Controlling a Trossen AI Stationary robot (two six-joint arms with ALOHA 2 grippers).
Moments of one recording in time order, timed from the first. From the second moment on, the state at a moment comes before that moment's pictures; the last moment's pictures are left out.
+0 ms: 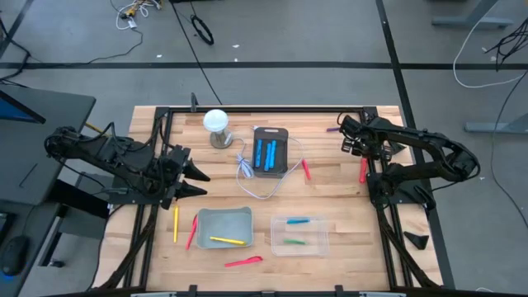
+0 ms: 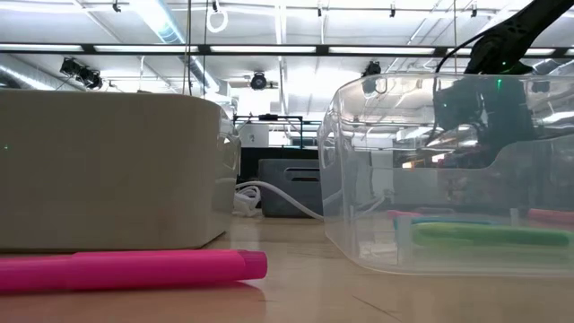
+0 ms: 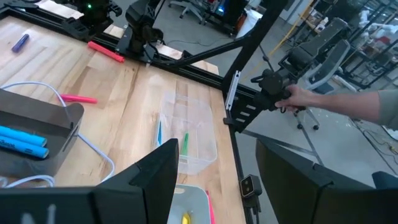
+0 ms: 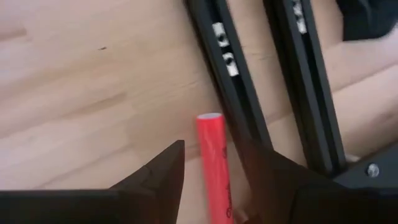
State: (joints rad) left arm -0.34 0.82 1.03 -0.50 -0.13 -0.51; right arm -0.80 1.22 0.61 -1.06 0.25 1.13
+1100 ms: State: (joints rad) left arm -0.34 0.82 1.03 -0.50 -0.08 -0.54; right arm -0.77 1.55 0.62 -1.04 0.18 1.02
